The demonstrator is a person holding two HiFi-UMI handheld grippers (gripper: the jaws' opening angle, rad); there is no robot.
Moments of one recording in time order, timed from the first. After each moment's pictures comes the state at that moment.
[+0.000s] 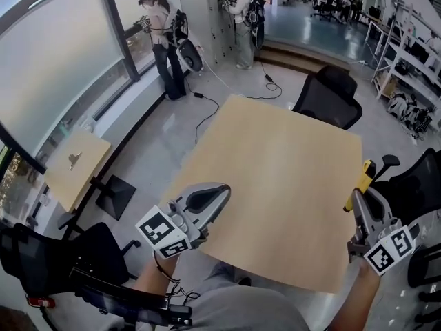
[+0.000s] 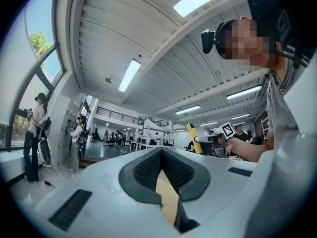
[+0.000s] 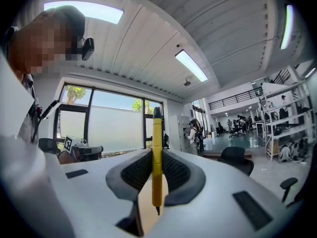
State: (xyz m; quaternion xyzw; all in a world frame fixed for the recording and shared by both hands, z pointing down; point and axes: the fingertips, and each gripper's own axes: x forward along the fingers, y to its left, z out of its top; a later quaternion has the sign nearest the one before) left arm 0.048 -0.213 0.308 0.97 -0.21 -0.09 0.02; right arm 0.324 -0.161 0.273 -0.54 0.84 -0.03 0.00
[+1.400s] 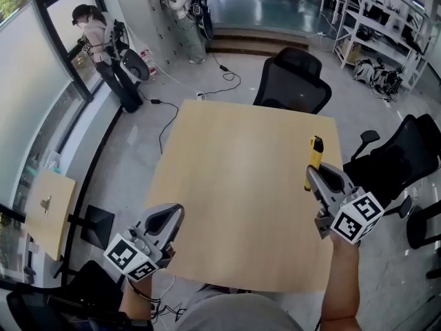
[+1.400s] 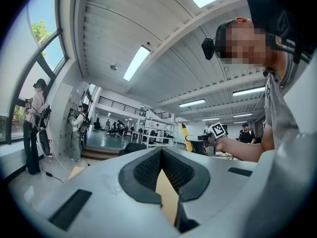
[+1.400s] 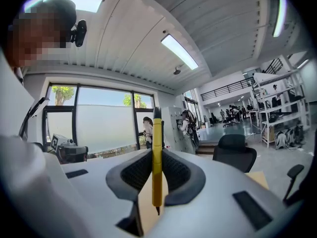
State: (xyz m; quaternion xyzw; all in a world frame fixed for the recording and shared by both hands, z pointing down) left arm 0.065 -0.330 0.347 0.97 -0.21 -0.05 0.06; right arm 0.365 -0.322 0.326 -0.56 0.82 -0.08 -0.01
